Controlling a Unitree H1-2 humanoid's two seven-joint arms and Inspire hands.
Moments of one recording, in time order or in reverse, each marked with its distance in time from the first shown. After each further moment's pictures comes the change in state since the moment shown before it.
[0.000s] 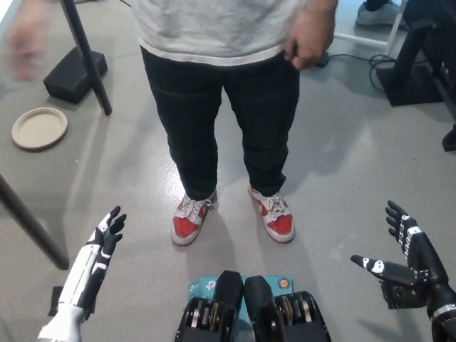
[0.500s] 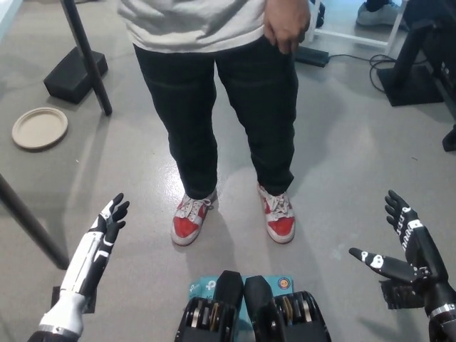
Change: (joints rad) left_arm -0.027 0.001 0.001 0.000 -0.005 0.003 -0.011; right_arm -0.001 0.003 0.008 0.019 0.014 -0.107 0.000
